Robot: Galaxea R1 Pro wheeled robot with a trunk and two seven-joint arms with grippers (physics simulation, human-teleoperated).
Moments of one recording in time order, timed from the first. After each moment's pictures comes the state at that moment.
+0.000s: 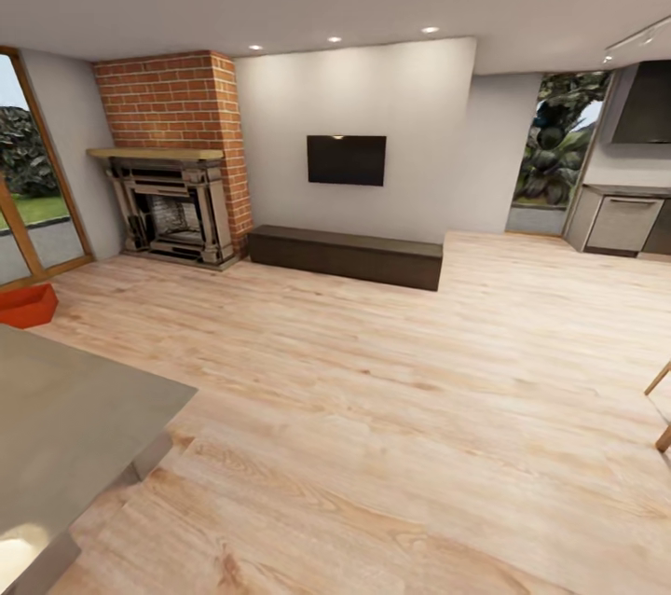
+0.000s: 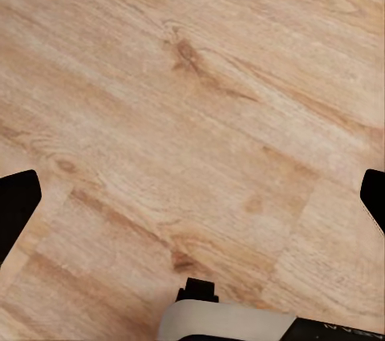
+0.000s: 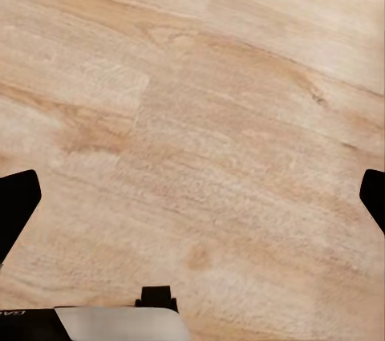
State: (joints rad) left arm -0.24 0.01 0.15 -0.01 -0.01 -0.47 0.09; right arm -0.25 -0.03 0.02 0.01 0.03 -0.48 -0.10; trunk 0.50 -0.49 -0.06
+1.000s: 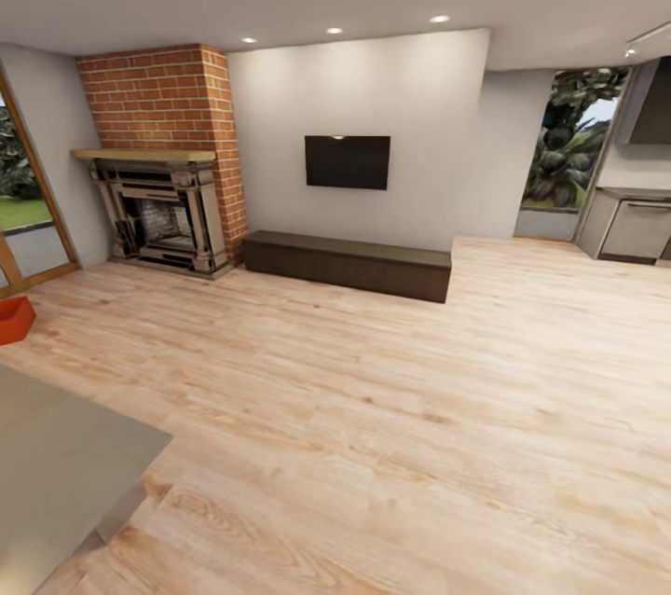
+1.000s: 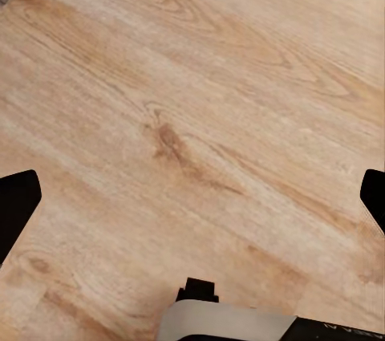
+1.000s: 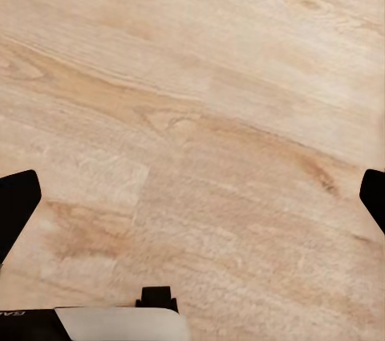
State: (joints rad) left arm -0.24 0.01 0.15 -0.01 -0.01 -0.47 0.09; right arm -0.25 -0.03 0.02 0.01 0.03 -0.48 -0.10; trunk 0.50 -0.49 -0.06
